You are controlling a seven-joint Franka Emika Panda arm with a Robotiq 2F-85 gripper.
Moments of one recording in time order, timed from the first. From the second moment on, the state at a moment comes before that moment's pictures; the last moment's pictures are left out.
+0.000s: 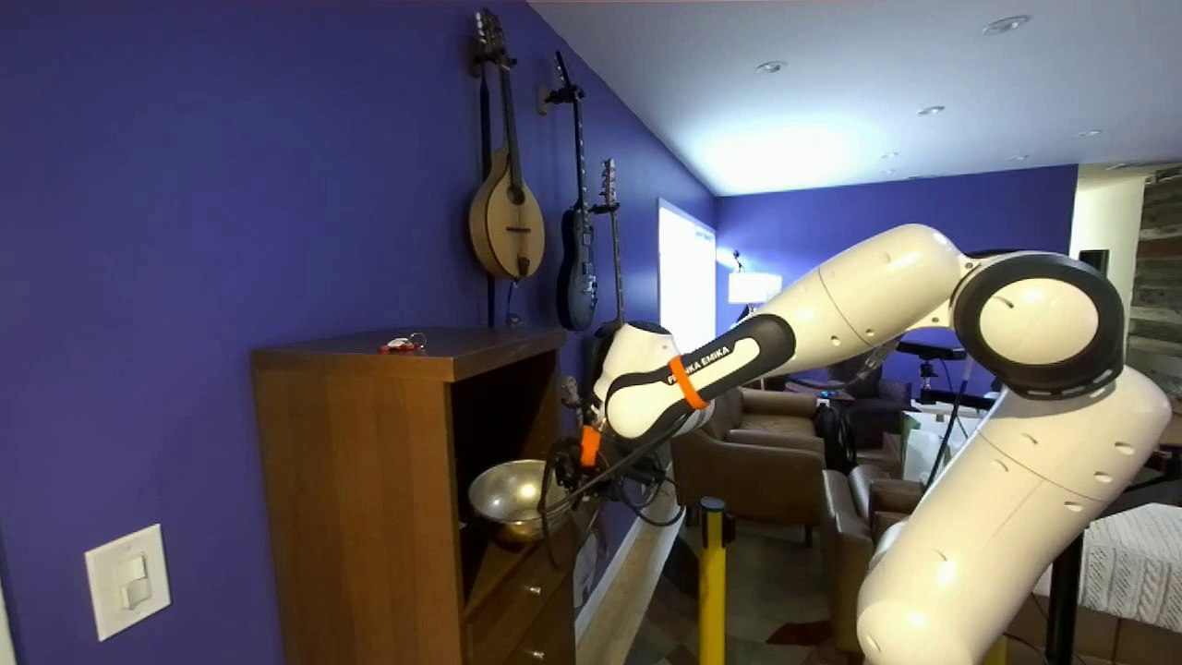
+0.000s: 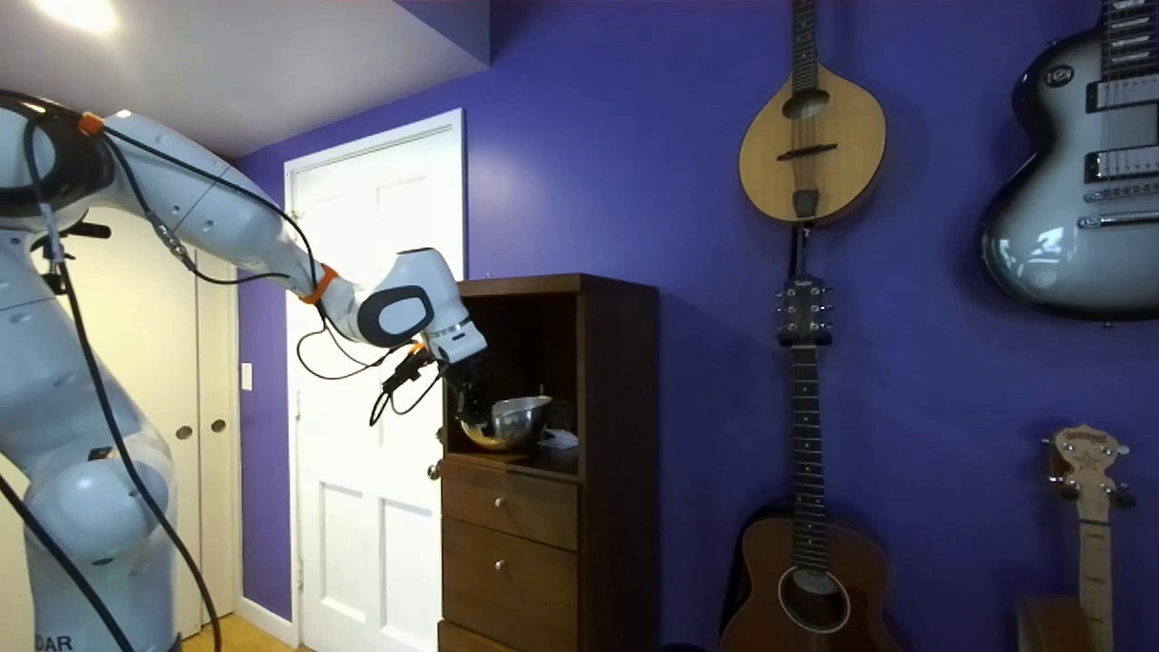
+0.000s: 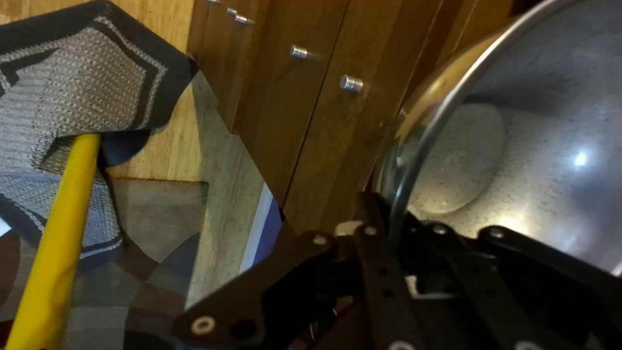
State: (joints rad) arm -0.26 -0.46 0.05 -2.59 0.10 2.59 0.95
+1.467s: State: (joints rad) arm -0.14 -0.15 -0.07 -2.37 0.31 2.67 0.76
